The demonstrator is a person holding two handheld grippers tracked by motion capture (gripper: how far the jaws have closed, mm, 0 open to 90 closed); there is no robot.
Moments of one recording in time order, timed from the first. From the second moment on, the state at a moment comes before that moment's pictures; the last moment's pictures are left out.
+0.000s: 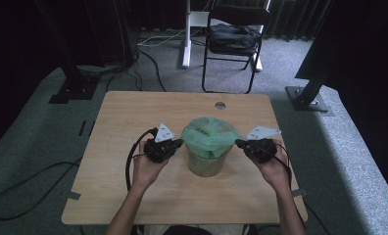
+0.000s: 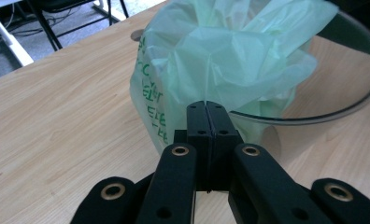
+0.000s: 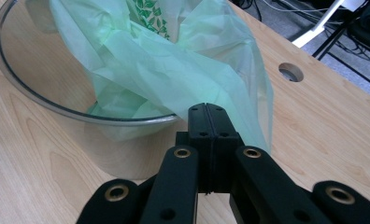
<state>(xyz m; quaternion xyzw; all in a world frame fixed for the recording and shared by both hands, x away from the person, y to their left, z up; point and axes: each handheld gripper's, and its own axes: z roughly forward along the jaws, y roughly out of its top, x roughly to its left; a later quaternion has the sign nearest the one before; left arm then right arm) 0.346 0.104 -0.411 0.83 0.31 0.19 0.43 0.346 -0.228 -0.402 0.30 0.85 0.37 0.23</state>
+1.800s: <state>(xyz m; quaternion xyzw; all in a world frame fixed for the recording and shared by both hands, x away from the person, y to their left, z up) 0.316 0.106 -0.434 0.82 0.32 0.10 0.46 0.313 -0.225 -0.424 0.27 0.87 0.36 0.20</state>
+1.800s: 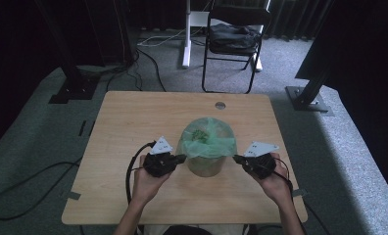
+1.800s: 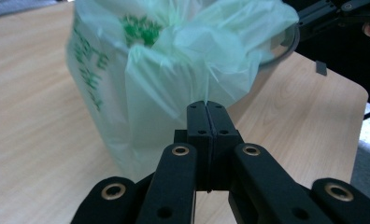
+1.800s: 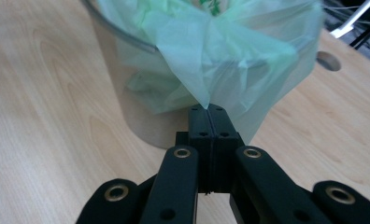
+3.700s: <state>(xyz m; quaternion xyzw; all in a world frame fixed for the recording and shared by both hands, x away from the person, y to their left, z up) 0.309 0.140 -0.454 0.80 0.34 0.12 0.48 0.317 -0.263 -0.451 0.34 0.85 0.35 0.18</state>
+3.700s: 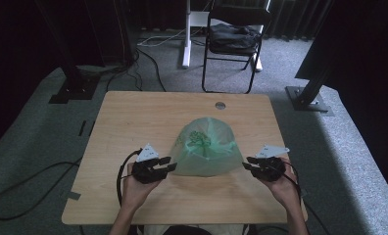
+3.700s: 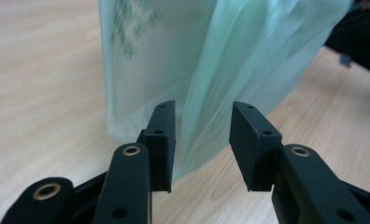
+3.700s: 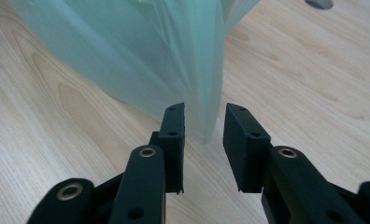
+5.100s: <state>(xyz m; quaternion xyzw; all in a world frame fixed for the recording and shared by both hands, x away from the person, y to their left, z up) 0.378 0.055 -0.385 0.87 0.23 0.12 0.41 0.331 -0.241 -0.447 0.32 0.84 0.40 0.18</state>
